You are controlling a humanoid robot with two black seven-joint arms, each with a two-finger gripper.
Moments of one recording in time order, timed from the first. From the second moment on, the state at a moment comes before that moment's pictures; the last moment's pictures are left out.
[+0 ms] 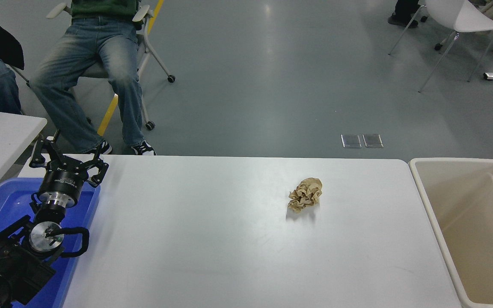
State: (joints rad) left arm -0.55 0.37 -0.85 -0.44 -0.20 -0.59 -0.49; right arm 0.64 -0.48 -0.61 -0.11 -0.56 -0.15 0.39
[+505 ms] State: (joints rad) left arm -0.55 0.37 -0.85 -0.44 -0.20 -0.59 -0.49; right arm 0.68 -0.49 -0.59 -0.11 -0.51 -0.14 0.40
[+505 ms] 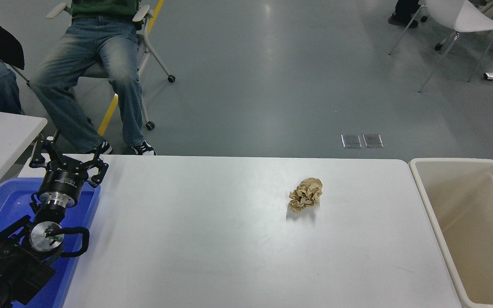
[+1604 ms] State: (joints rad) left arm -0.55 0.37 -0.85 -0.44 -0.20 -0.59 -0.49; right arm 0.70 -0.69 0.33 0.33 -0.32 0.11 0.40
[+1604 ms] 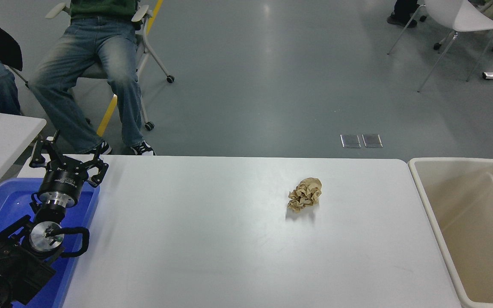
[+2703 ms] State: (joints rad) left arm -0.55 0.37 -0.85 -0.44 -0.20 -0.59 -0.49; right arm 0.49 -0.46 0.72 0.69 -0.11 0.32 0.46
